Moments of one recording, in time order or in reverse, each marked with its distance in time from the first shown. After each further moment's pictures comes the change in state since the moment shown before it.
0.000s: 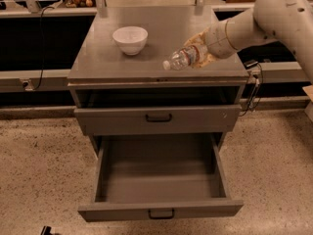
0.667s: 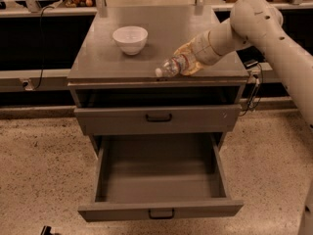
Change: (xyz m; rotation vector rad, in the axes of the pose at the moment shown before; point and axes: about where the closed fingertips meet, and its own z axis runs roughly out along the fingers) arm 0.011 0.020 0.060 -0.115 -0.033 0.031
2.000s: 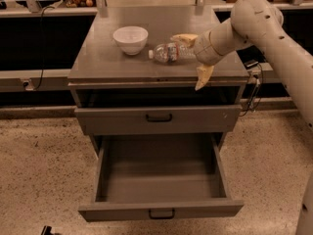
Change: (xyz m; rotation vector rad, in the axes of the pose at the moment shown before) arm -0.003 -0.005 0.001 -0.009 -0.013 0.001
